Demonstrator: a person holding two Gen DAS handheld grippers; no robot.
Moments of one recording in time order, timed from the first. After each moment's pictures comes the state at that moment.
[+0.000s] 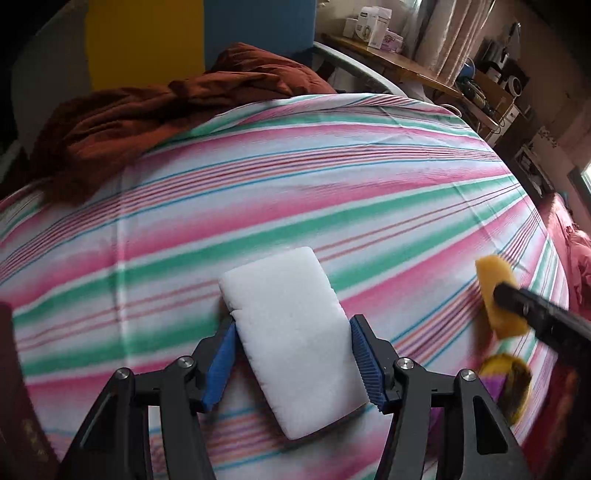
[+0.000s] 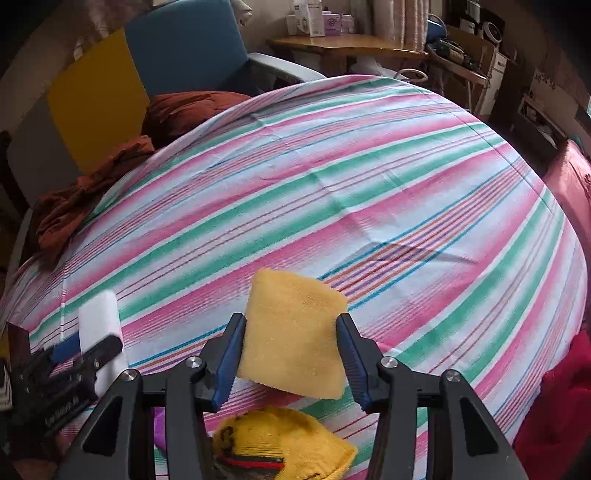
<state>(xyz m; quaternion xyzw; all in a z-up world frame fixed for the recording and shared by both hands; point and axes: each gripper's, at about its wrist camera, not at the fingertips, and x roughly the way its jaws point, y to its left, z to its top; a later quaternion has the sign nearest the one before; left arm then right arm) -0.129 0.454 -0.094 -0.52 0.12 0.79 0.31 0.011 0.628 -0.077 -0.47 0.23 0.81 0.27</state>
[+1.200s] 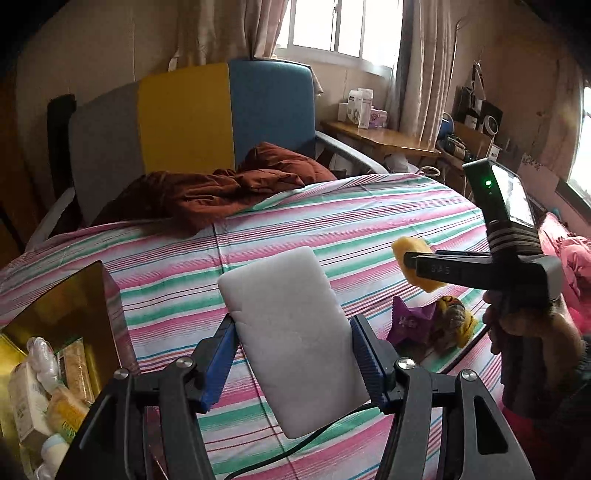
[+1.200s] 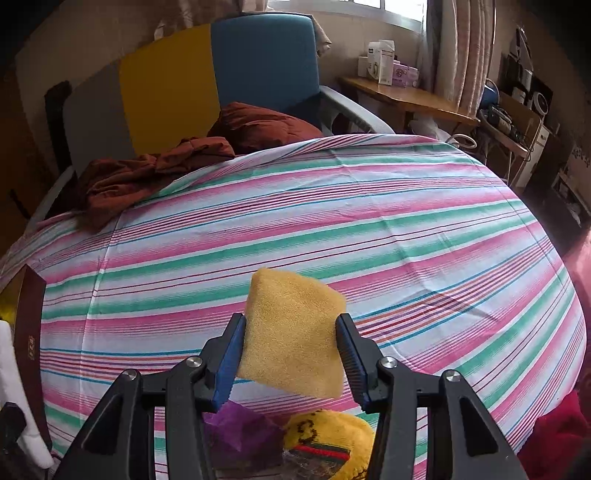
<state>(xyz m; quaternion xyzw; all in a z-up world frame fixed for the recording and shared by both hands) -0.013 0.342 -0.002 -0.36 0.09 0.87 0.32 -0.005 0.575 -0.058 -0.44 0.12 0.86 0.21</state>
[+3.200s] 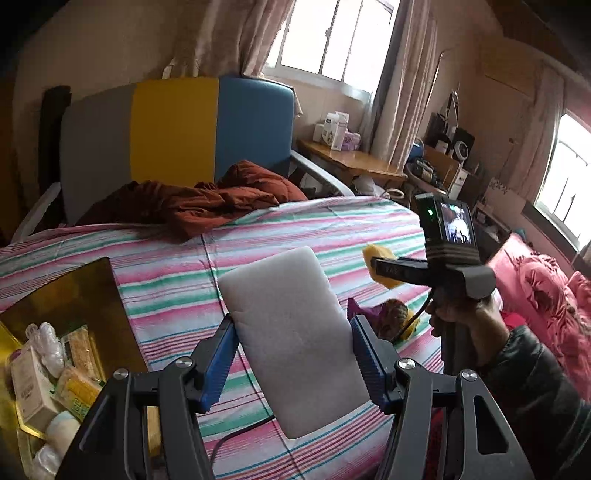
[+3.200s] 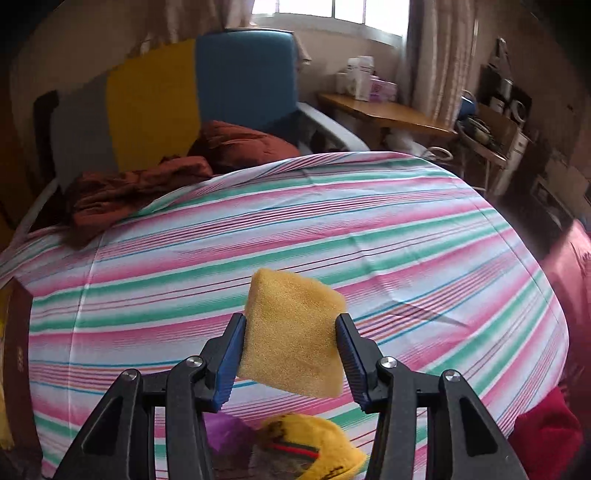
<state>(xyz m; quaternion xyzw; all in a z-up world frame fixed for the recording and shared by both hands) 0.019 0.285 0.043 -0.35 0.03 0.86 0.38 0.010 0.585 -0.046 -0.41 0.11 0.87 0.26</state>
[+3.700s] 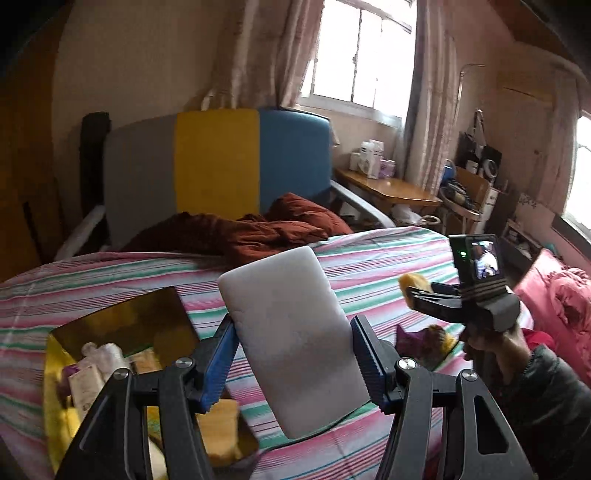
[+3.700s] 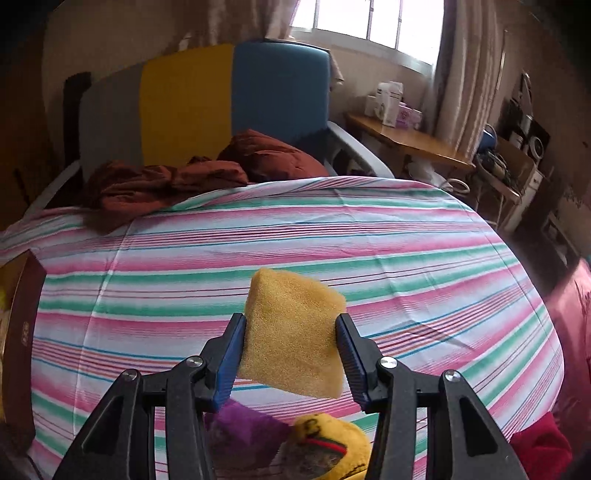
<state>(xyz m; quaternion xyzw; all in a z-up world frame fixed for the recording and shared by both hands) 0.009 0.236 0.068 -0.29 0.04 0.90 0.30 0.001 0.545 -0.038 -0.40 0.05 0.89 0.22</state>
